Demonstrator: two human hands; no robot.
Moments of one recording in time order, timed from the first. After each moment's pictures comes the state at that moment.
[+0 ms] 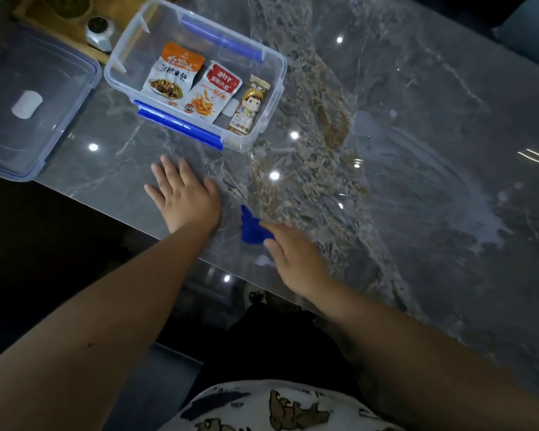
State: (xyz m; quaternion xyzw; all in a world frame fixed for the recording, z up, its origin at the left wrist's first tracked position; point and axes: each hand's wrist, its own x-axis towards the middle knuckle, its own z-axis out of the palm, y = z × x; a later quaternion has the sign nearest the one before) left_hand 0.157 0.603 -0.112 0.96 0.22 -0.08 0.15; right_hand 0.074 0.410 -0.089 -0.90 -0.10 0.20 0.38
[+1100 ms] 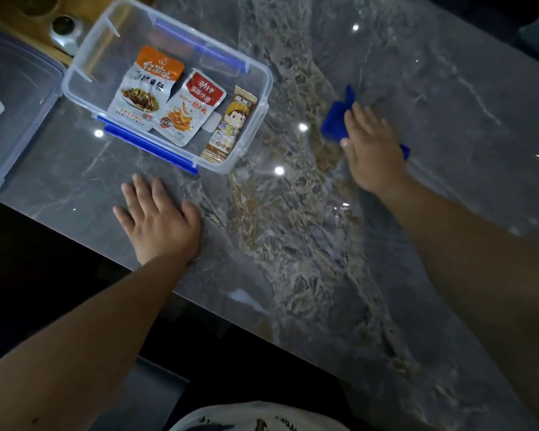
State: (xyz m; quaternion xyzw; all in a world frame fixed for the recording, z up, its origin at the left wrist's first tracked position) left_hand 0.159 0.599 -0.131 0.97 0.23 -0.03 0.09; right_hand 0.300 0.258 -0.112 -0.98 -0.13 0.08 0.08
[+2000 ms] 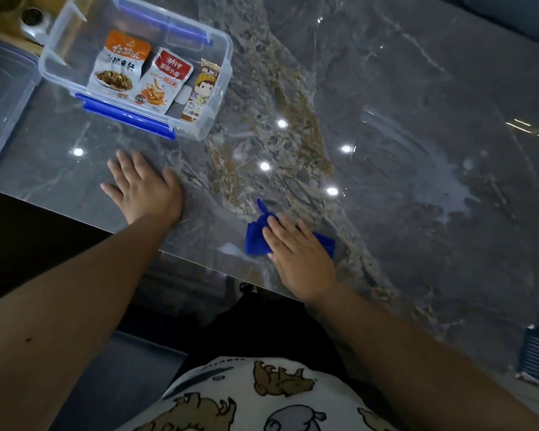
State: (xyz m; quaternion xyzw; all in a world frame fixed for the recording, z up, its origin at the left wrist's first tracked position) left_hand 0.156 0.598 -0.114 0.96 0.22 -0.08 0.14; right_hand 0.031 0.339 -0.113 -0.97 -0.22 0.11 0.09
